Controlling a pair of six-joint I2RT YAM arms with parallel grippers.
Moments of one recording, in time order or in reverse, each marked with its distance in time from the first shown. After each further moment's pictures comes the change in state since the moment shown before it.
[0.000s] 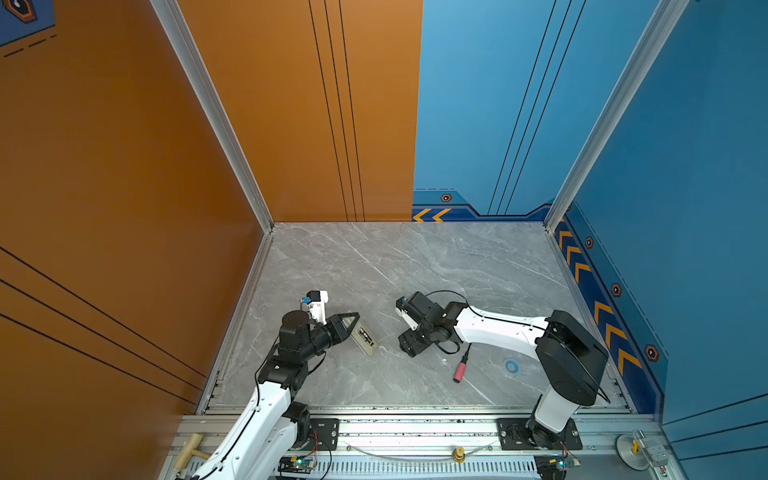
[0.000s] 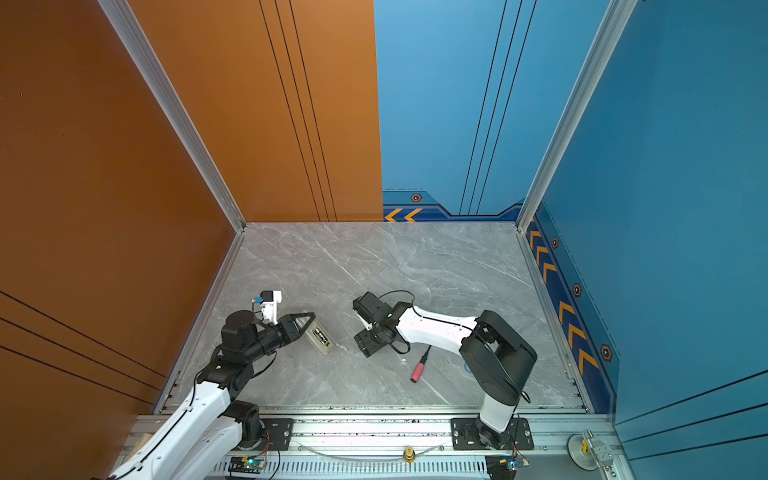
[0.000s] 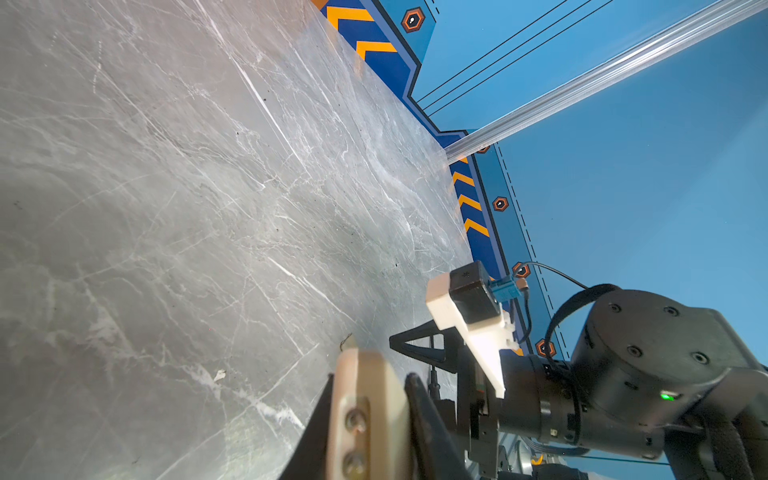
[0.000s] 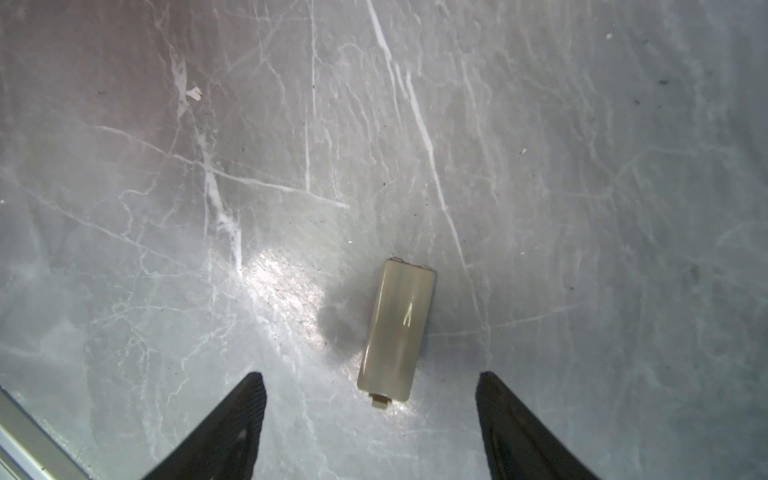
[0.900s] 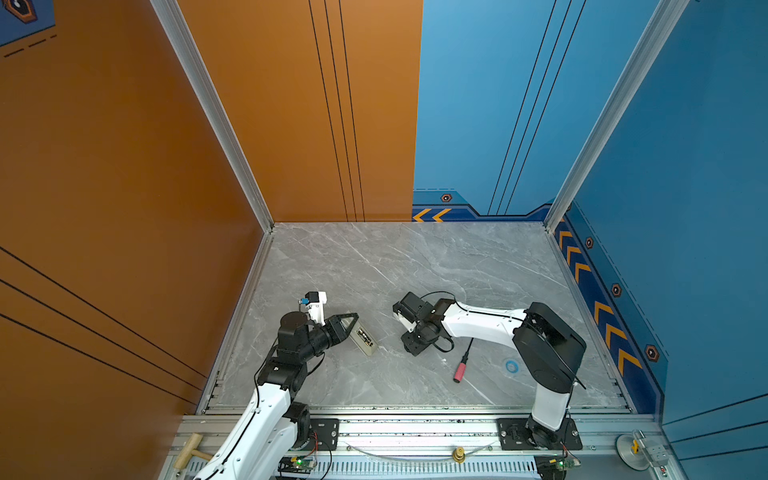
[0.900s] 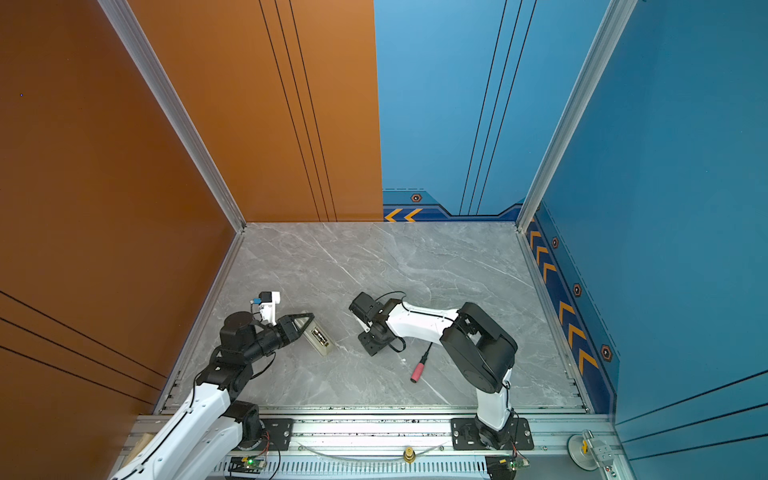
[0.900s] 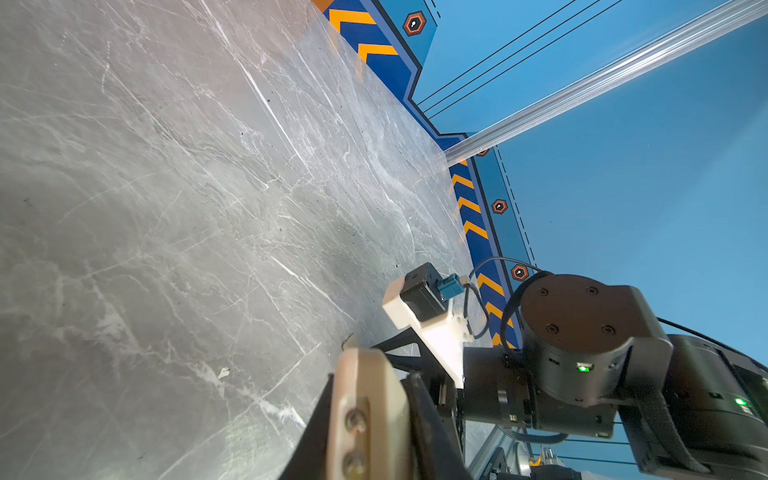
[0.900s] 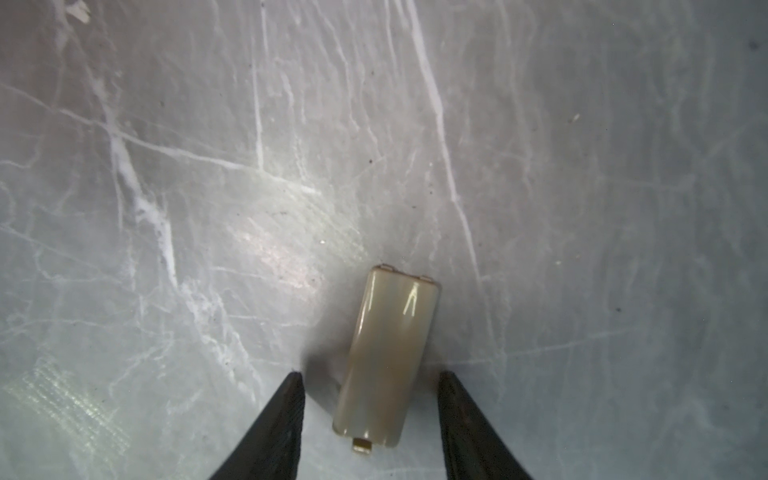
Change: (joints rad) left arm 0.018 -0.013 -0.012 0.000 0.015 -0.002; right arm -0.004 0.115 0.075 -0.080 -0.003 -0.028
